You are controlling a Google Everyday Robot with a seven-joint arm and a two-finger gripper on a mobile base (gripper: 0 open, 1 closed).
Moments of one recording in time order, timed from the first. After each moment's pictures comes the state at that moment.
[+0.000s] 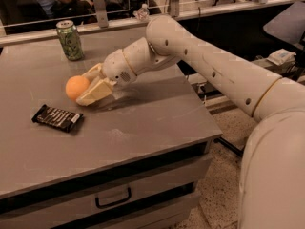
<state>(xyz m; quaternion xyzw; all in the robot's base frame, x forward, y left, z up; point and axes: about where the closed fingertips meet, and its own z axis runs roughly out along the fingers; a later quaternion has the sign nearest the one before) 0.577 0.181 0.854 -0.67 0.52 0.41 0.34</state>
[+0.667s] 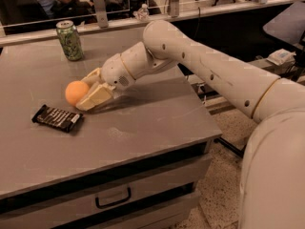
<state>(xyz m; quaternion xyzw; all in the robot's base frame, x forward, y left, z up) 0.572 0.183 0.838 -0.68 0.52 0.40 0.34</state>
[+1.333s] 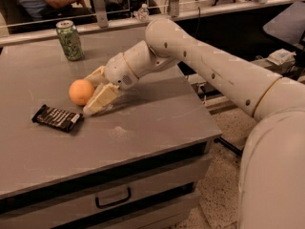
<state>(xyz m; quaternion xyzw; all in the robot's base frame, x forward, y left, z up) 0.577 0.175 0.836 -0.69 0.52 0.39 0.33</state>
